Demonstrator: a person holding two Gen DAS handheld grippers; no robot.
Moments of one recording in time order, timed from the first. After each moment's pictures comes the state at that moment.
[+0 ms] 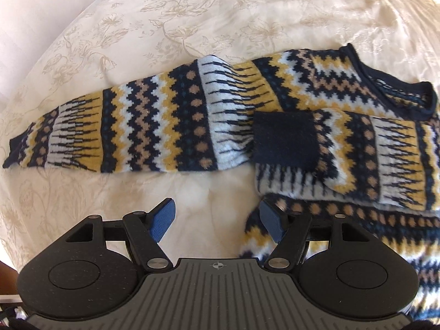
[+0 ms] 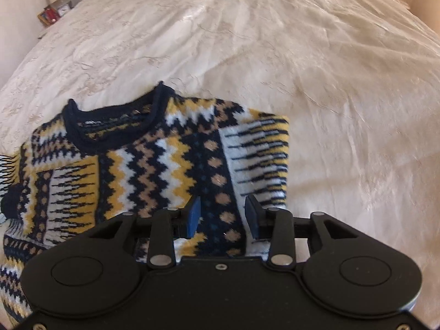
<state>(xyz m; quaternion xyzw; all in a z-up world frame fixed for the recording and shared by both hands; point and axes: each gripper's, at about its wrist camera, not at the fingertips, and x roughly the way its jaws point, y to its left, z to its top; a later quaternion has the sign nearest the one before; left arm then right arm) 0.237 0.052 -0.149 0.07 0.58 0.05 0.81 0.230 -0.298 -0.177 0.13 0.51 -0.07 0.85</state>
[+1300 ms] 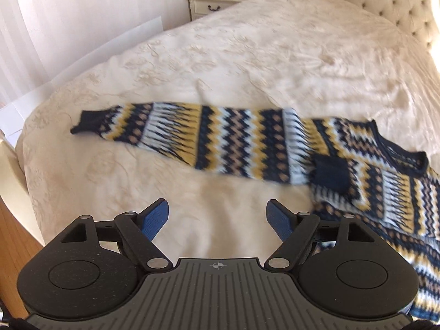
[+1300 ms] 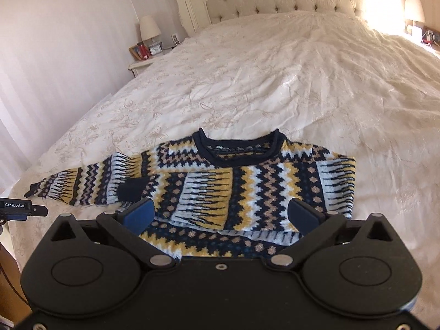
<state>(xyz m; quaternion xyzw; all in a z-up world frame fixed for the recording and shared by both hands) 0.157 0.164 -0.084 -0.02 0.47 0.11 0.88 0.125 -0.206 -0.079 0.12 0.35 0.05 0.93</state>
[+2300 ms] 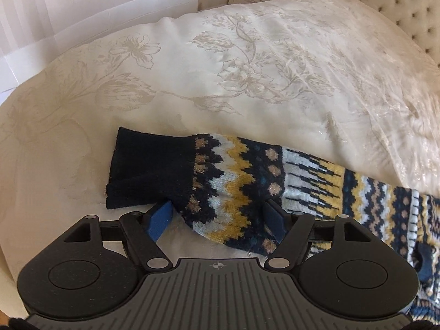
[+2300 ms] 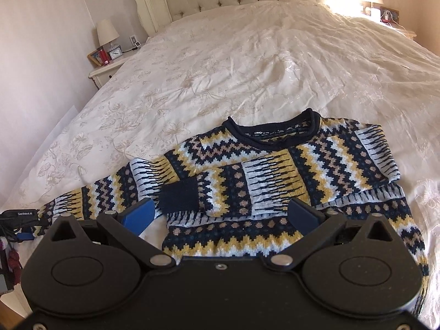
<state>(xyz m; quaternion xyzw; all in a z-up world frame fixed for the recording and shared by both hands) 0.273 0.379 -0.158 -0.14 0.50 0.12 0.85 0.155 -0.055 -0.076 0.17 0.40 -0.07 0.90</state>
